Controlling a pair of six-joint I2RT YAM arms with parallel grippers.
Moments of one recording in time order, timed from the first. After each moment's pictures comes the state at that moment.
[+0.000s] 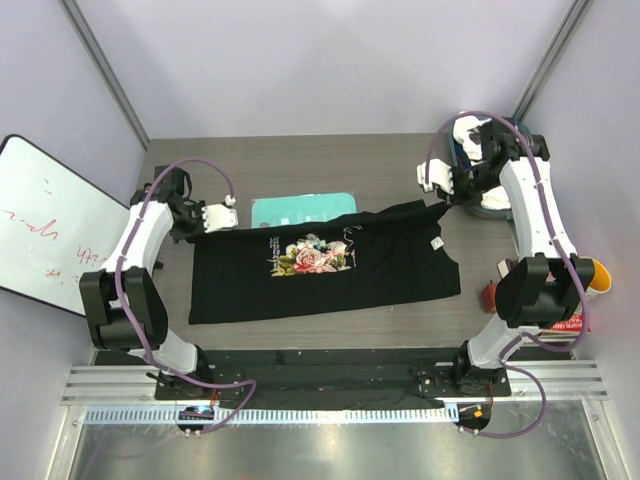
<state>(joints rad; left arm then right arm) 0.09 1.56 1.22 -0.85 0.13 1.46 -0.05 1.69 1.75 -1.33 -0.49 -1.62</state>
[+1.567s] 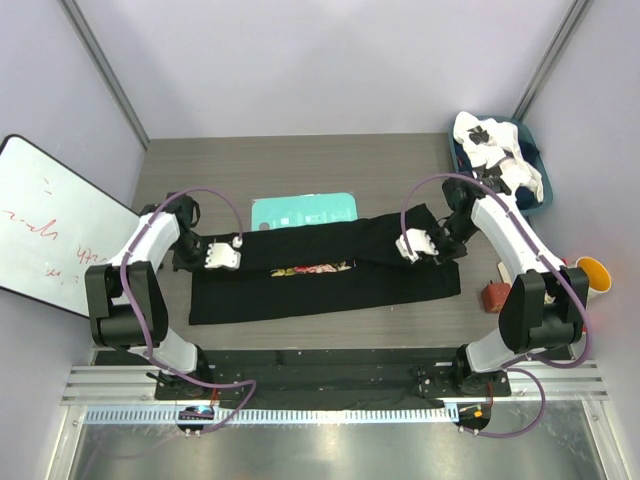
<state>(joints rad) 0.08 1.56 1.07 -1.03 0.11 1.71 0.11 1.52 1.26 -1.34 -0.36 -1.83</state>
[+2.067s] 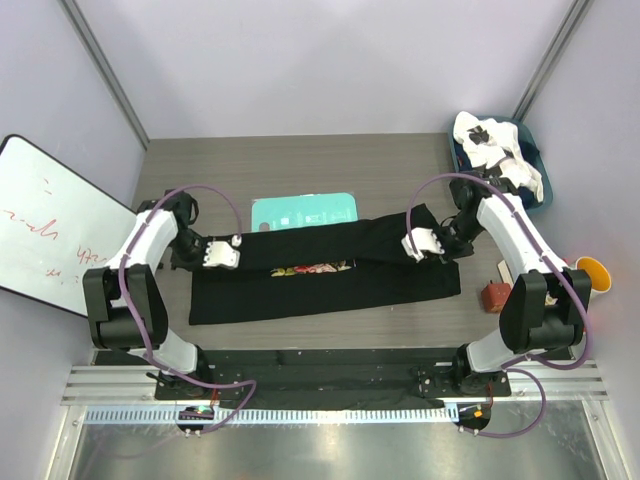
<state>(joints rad) 0.08 1.55 1.11 -1.09 0.12 1.72 0.06 1.51 1.26 -1.34 -0.32 -1.84</state>
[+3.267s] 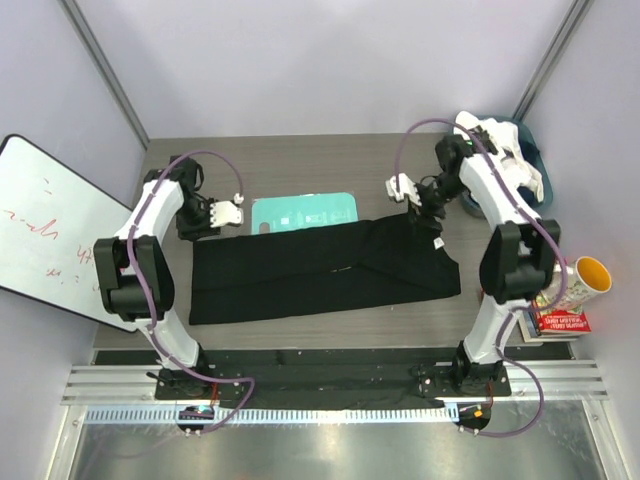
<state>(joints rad) 0.04 1.75 1.41 -1.07 0.08 1.52 0.09 1.82 1.63 -1.35 -0.58 -1.64</state>
